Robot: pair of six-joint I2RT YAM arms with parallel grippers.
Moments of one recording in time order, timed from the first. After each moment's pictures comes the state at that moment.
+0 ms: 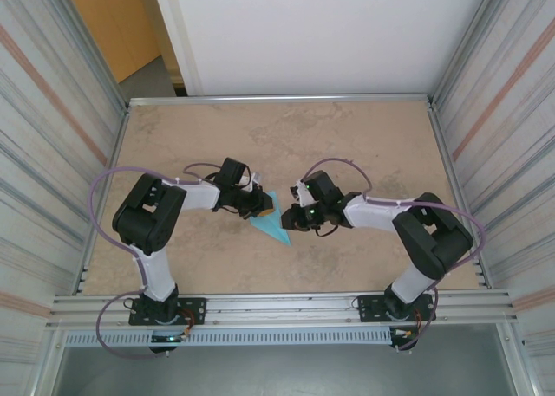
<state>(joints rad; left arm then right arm) -0.48 1.86 0.90 -0.04 0.70 -0.80 0.69 1.64 0.77 -0.05 -0.56 0.67</state>
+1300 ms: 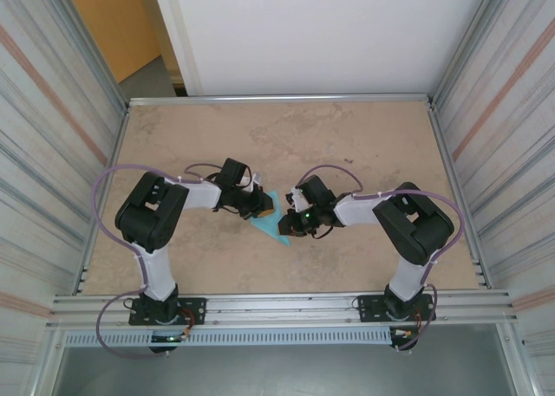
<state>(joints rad) -0.48 1.88 0.91 -0.04 0.70 -0.80 0.70 1.77 0.78 -0.02 -0.60 0.67</state>
